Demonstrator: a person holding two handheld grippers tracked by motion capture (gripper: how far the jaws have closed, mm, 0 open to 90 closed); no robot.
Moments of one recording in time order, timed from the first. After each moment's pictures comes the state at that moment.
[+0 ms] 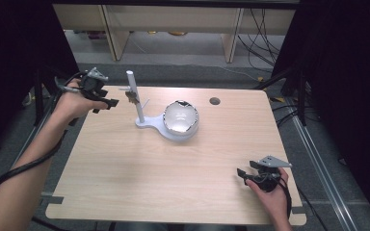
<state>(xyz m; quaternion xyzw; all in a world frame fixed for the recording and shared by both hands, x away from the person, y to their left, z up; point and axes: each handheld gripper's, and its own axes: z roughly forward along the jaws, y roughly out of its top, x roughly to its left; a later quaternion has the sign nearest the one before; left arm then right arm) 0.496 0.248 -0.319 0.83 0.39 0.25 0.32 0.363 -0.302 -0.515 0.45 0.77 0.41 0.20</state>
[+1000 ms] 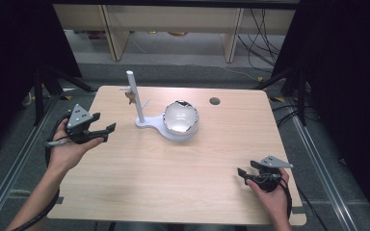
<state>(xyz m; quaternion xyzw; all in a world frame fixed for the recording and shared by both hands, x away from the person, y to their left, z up) 0.402 0.256 -0.383 0.74 0.40 0.31 0.44 0.361 -0.304 -0.514 0.46 0.76 0.42 0.20</state>
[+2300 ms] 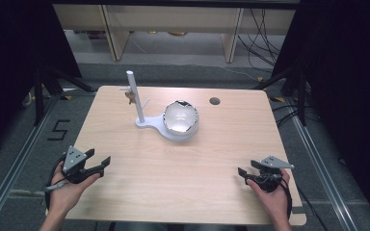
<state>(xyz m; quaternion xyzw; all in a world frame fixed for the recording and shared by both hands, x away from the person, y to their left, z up) 0.339 0.275 -0.482 0.71 0.46 0.29 0.45 0.361 -0.305 -0.514 0.46 0.76 0.42 0.20</state>
